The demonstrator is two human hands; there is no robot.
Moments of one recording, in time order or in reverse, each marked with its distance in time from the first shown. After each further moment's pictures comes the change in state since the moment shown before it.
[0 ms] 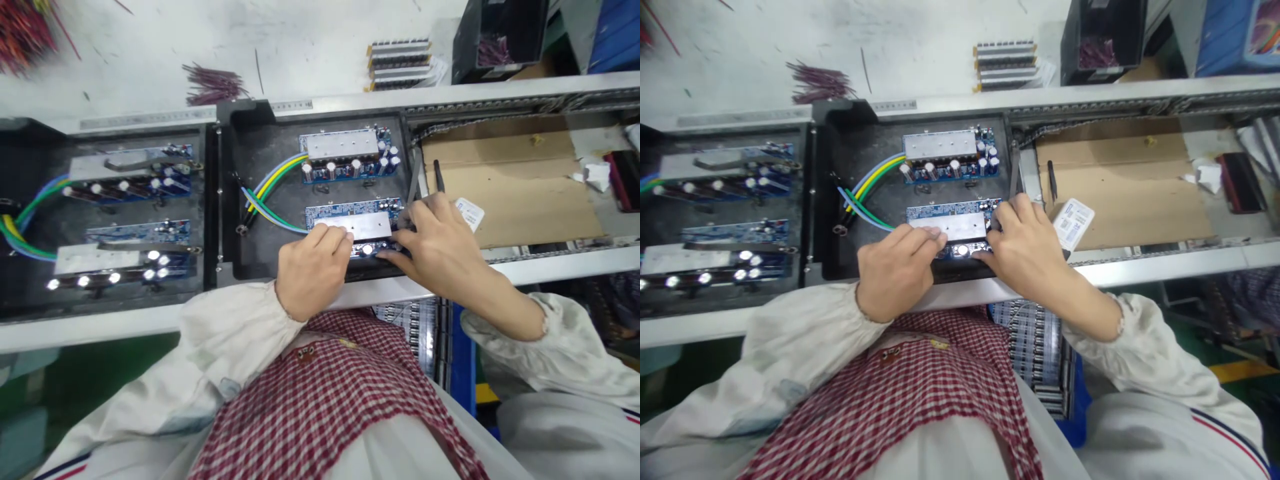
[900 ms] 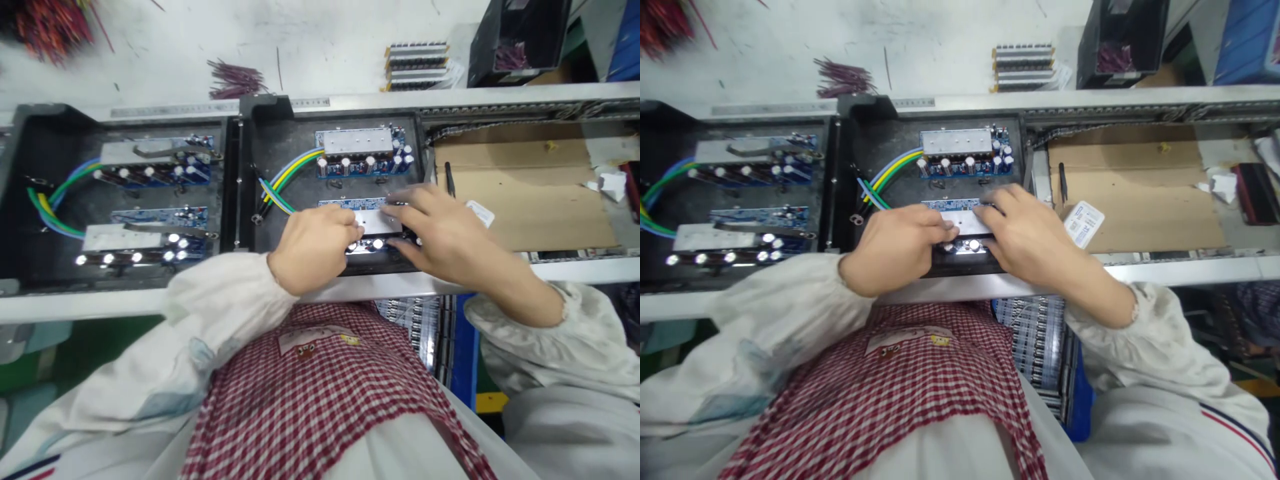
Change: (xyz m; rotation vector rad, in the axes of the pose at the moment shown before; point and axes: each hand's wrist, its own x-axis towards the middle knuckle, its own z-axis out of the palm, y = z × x) left_hand 0.015 -0.023 -0.014 -0.224 -0.294 0.012; right_hand 0.016 0.010 -0.010 0.213 -0.014 -0.155
